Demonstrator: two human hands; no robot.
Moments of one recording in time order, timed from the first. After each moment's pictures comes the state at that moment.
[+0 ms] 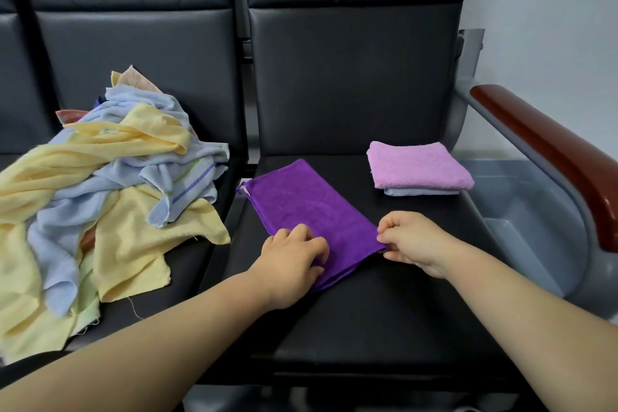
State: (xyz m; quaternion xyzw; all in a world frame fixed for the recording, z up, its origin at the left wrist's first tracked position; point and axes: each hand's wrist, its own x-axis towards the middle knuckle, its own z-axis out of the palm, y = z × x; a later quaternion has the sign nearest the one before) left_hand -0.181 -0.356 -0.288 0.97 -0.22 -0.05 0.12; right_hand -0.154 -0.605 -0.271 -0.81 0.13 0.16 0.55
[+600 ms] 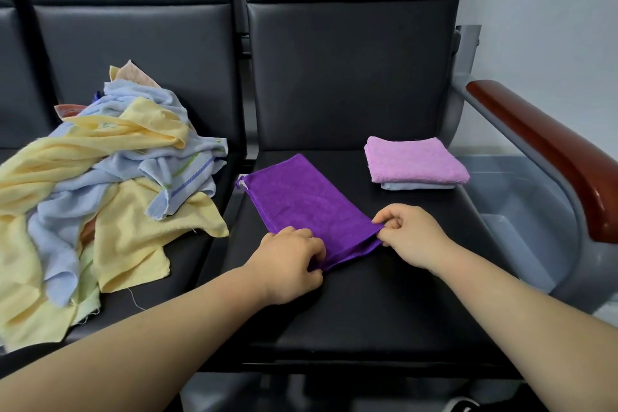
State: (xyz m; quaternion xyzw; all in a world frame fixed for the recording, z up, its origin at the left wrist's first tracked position) left_hand -0.188 -0.358 -0.284 0.96 -0.27 -0.03 0.10; right_hand -0.172 -0.608 -0.267 -0.91 0.05 0.06 0.40
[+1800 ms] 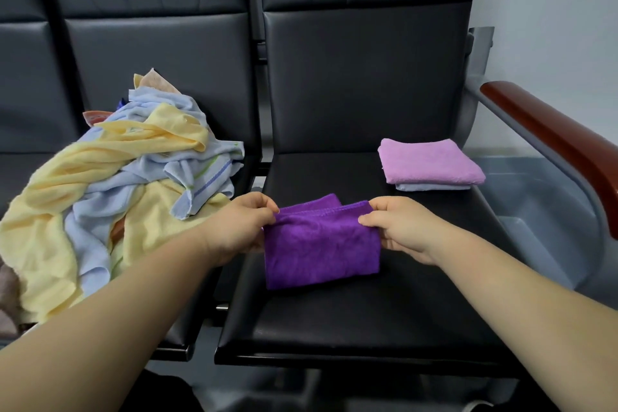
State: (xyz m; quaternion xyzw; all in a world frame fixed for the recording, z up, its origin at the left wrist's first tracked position) left_hand -0.174 -0.284 -0.233 0.80 0.06 -0.14 0.58; right_hand -0.166 -0.563 -0.244 -0.76 0.04 0.21 0.62
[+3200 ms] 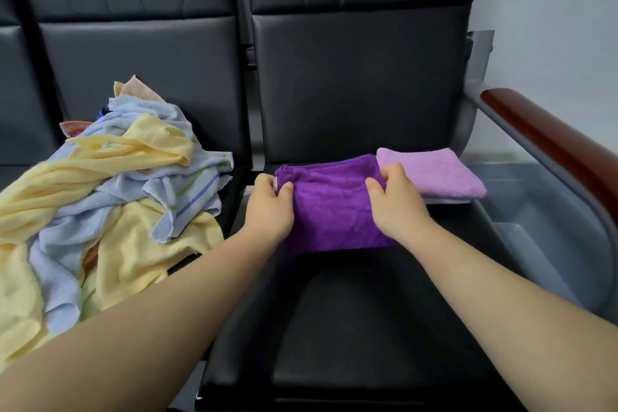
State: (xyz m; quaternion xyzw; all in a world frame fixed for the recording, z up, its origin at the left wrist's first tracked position) left_hand -0.104 -0.357 -0.241 0.83 0.11 0.12 0.54; right_hand -0.110 -0.561 -0.228 -0.90 0.07 -0.09 0.42
